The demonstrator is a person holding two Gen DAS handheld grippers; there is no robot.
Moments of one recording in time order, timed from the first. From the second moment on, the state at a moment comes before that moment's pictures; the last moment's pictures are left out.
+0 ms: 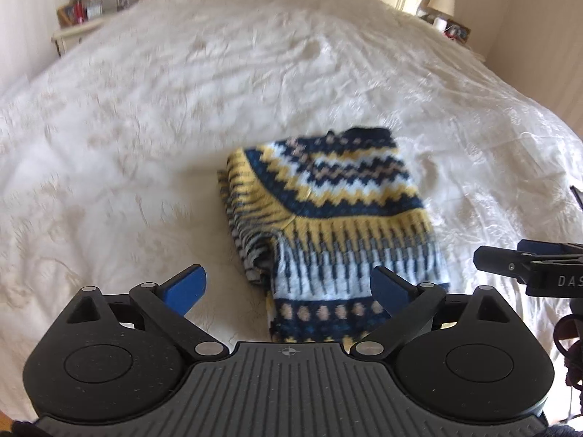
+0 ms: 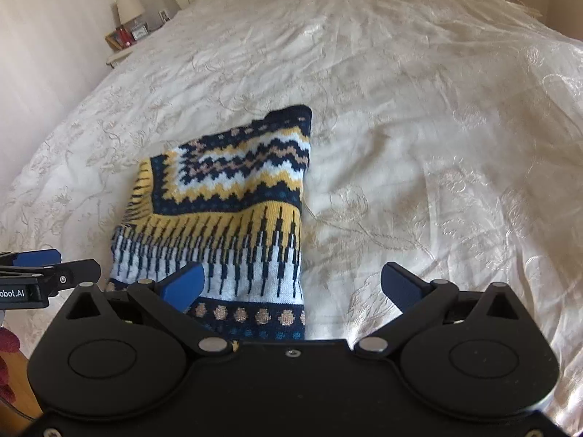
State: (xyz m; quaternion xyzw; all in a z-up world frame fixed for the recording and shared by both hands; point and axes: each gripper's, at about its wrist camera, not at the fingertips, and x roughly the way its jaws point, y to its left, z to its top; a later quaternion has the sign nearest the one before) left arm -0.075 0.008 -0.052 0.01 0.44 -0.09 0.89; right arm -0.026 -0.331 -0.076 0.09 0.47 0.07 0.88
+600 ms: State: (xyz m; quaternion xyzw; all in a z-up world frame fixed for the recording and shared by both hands) left arm -0.136 -0.037 0.047 0.04 0.34 0.03 0.94; right arm -0.089 -0.330 0.014 0.06 0.37 0.07 0.92
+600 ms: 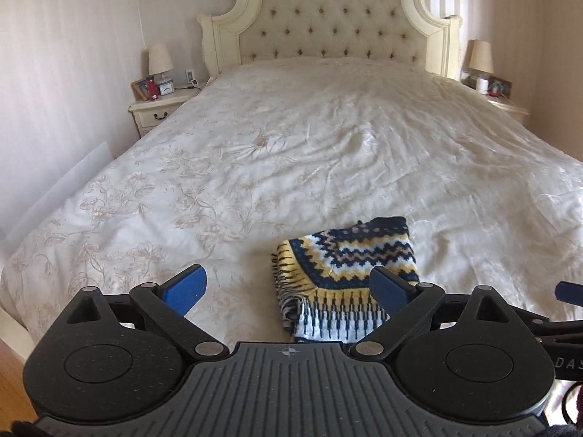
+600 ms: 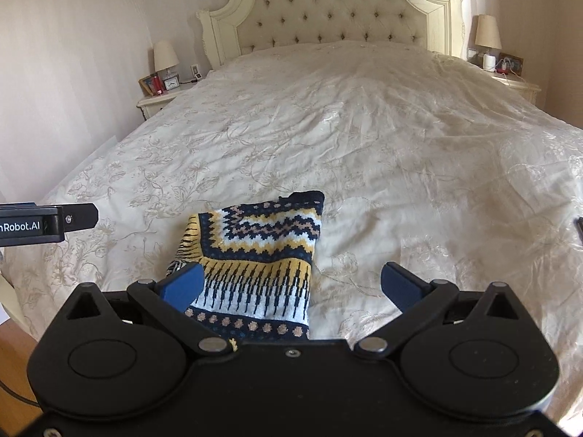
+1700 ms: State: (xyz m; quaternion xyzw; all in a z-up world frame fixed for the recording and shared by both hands) left arm -0.164 -0.037 0.013 0.03 0.49 0.04 0.87; right arm -0.103 -0.337 0.010 0.08 0.48 0.03 0.87
